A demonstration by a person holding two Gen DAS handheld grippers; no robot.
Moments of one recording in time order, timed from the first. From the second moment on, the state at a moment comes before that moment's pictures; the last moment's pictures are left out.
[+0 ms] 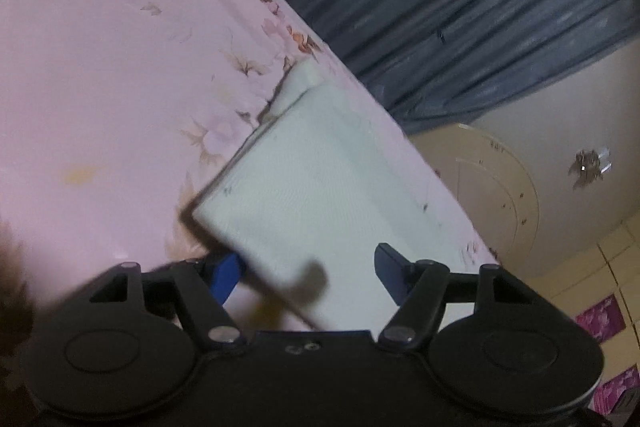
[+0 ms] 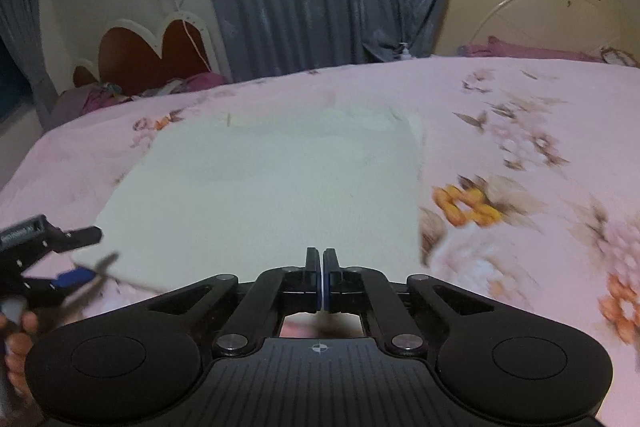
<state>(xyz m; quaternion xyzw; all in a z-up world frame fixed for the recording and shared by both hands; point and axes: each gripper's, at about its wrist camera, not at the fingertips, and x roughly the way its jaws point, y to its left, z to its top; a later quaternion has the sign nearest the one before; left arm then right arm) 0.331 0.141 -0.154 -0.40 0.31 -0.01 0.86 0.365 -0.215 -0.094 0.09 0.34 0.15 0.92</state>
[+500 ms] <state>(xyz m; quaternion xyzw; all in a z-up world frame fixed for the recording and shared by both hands) 0.375 0.143 -0.162 -0.42 0.27 0.02 0.86 0.469 -0.127 -0.110 0.08 0.36 0.19 0.91</state>
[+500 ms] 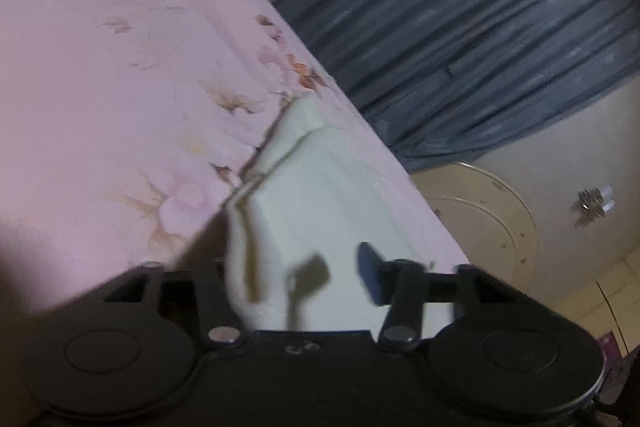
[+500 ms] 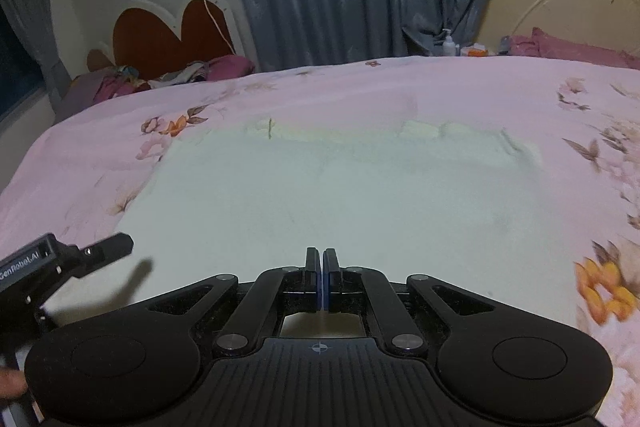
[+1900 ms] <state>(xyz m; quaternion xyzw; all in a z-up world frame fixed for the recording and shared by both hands) 0.428 -0.040 -0.068 -0.14 0.34 -0.14 0.92 0.463 -0.350 -0.097 0.25 0.32 0.22 0.89</state>
